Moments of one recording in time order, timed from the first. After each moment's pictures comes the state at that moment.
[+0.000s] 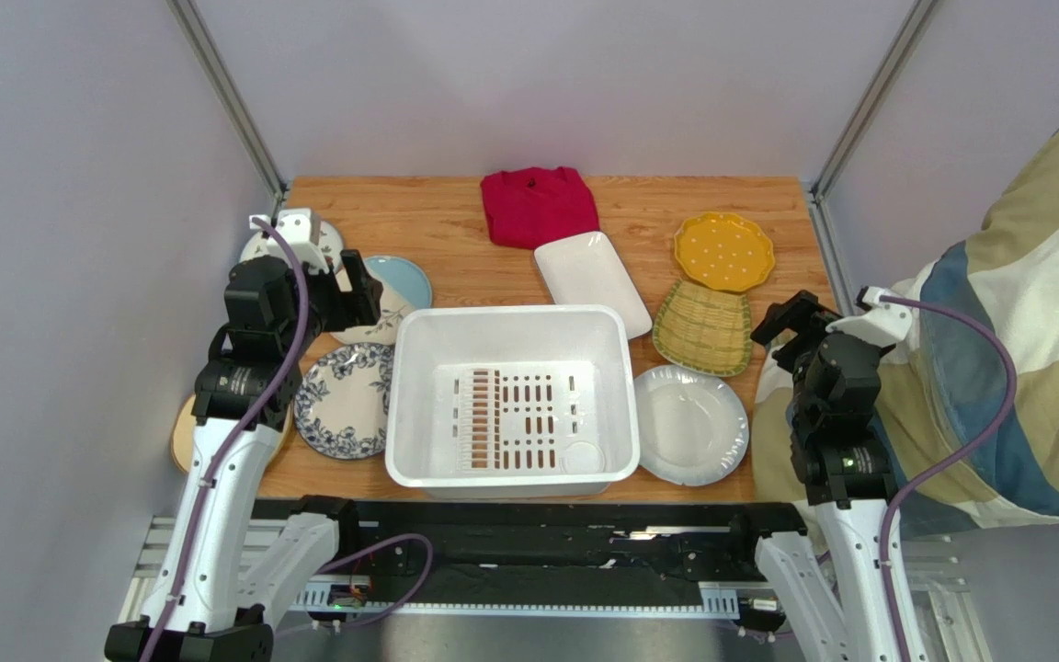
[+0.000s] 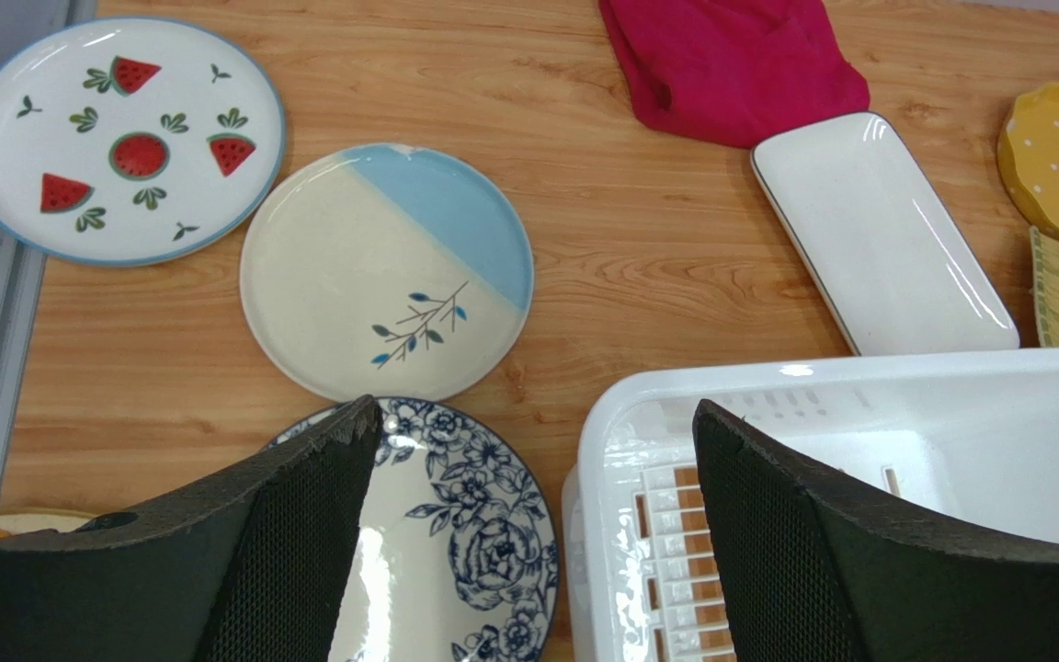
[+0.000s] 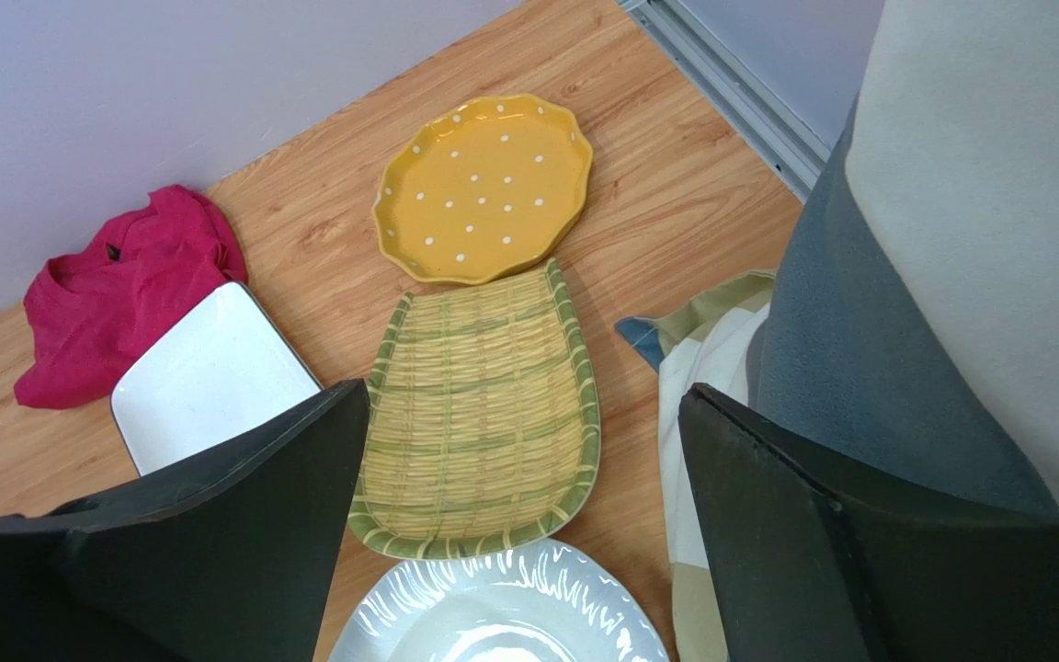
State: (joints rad) left arm -0.10 0.85 1.05 -0.57 0.04 -0.17; right arm 0.04 0.54 0.71 -0.38 0.37 0.40
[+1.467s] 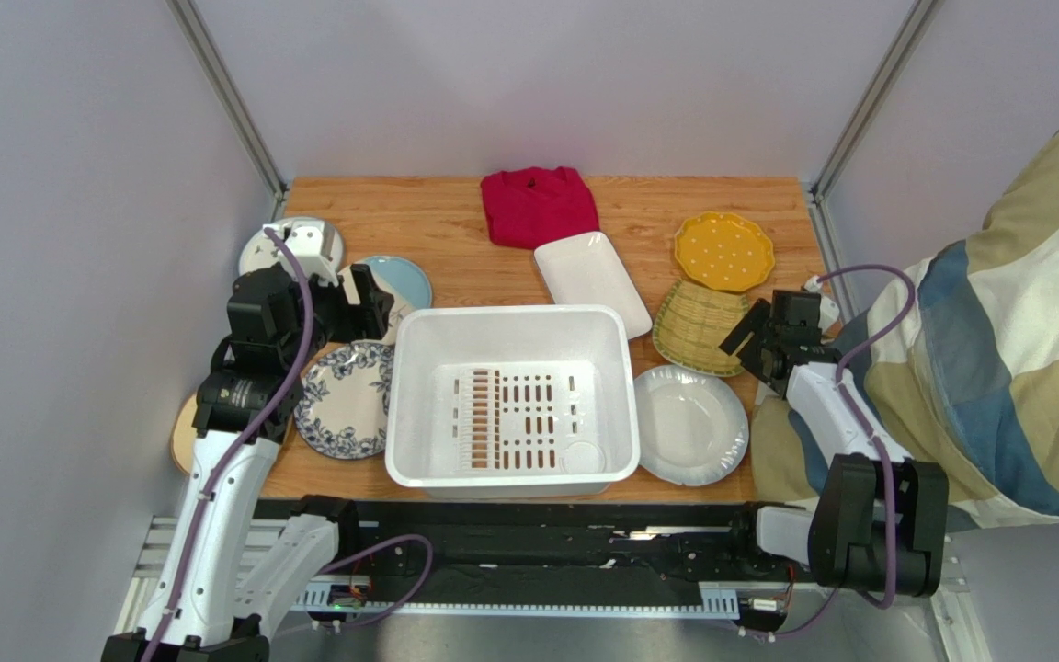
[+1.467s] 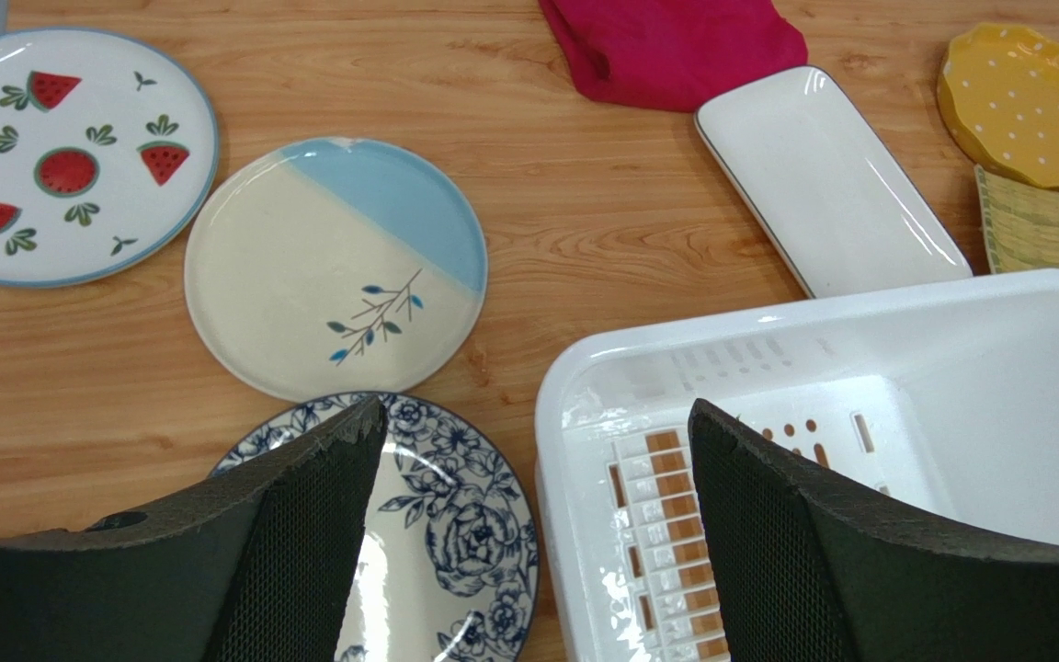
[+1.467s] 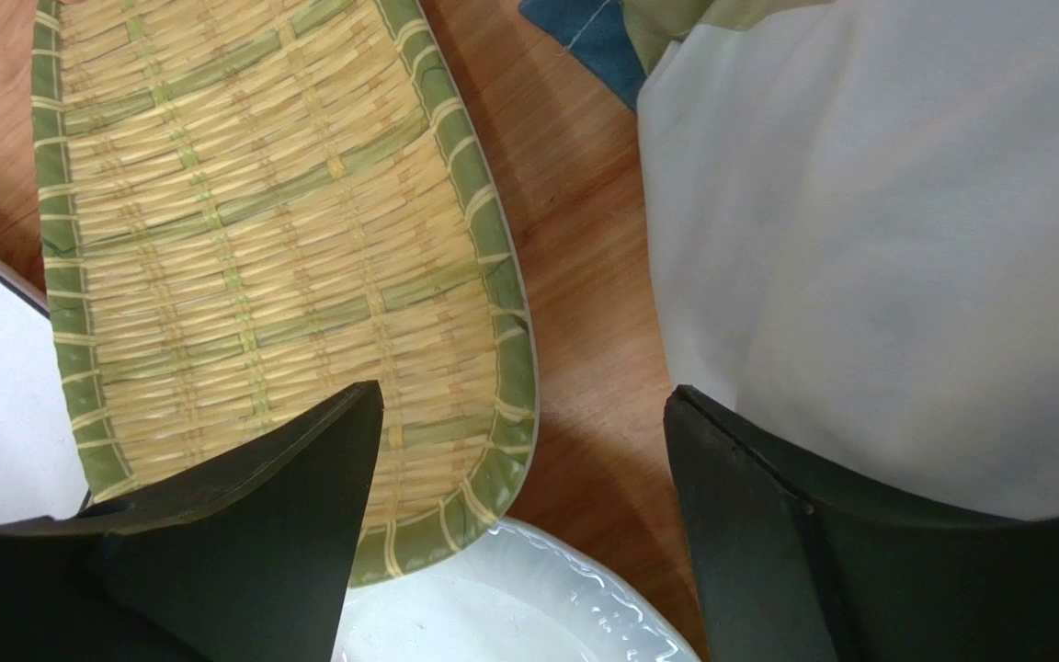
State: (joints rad) left arm -0.13 0.80 1.01 -0.56 0.12 -0.14; right arm -0.10 1.23 0.69 -0.34 0.13 0.57
